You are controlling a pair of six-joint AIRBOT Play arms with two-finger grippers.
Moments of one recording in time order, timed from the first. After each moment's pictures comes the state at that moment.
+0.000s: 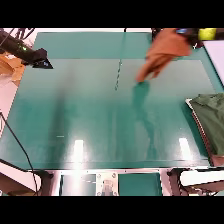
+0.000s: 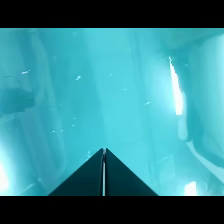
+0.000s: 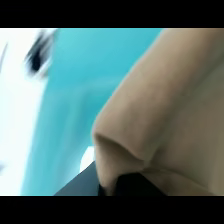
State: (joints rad) left arm 0.15 -1.76 2.04 1.05 -1.62 -1.33; right arm -0.36 -1.55 1.95 -0.68 1.33 1.57
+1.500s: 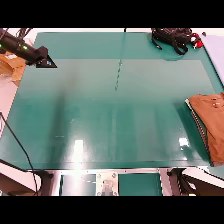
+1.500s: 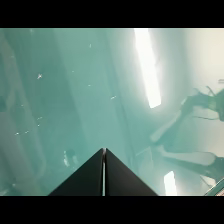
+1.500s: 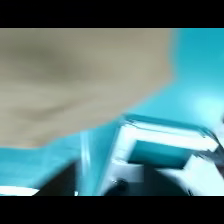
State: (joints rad) left arm 0.15 -1.74 2.04 0.92 -1.65 -1.33; right arm -1.07 -1.22 1.26 -1.62 1.73 1.85
